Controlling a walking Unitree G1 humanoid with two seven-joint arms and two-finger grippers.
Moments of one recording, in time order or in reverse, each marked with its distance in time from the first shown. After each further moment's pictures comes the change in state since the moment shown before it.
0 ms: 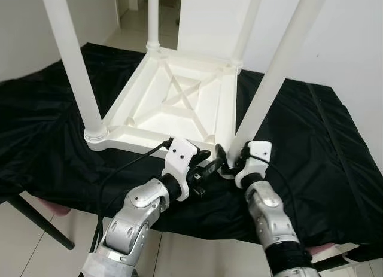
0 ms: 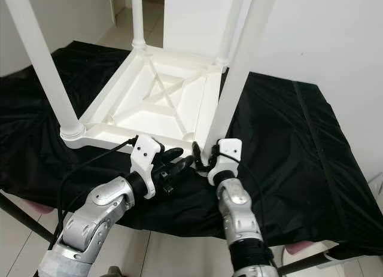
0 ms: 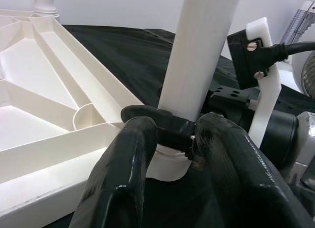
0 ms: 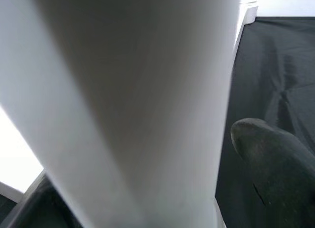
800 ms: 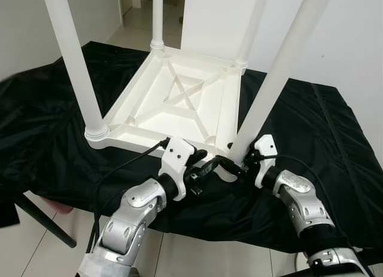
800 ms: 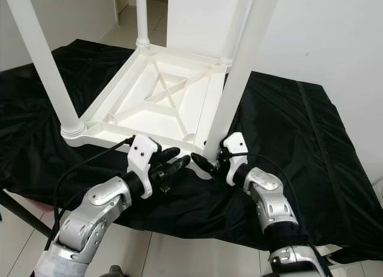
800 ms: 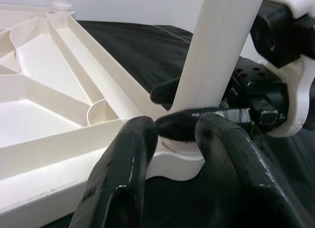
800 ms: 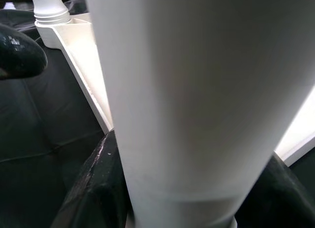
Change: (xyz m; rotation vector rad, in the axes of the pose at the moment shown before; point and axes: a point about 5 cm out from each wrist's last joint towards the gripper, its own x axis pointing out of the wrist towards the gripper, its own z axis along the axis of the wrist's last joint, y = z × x) left arm -0.005 0.004 -0.002 0.008 0.016 0.016; right arm 0.001 -0.023 0.016 -0.198 0.110 0.610
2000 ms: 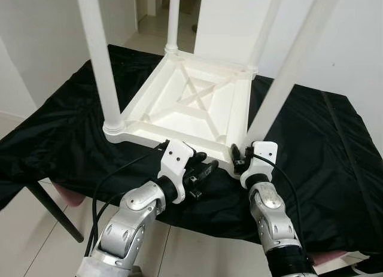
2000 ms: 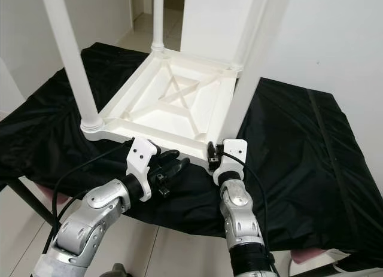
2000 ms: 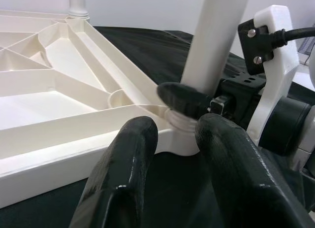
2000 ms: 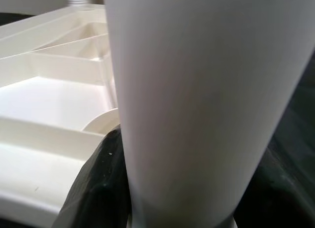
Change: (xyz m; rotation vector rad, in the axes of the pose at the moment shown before) left arm -0.001 -0.004 0.000 -0.005 0.000 -0.008; right arm 0.002 0.020 -0.009 0.151 -0.045 -0.927
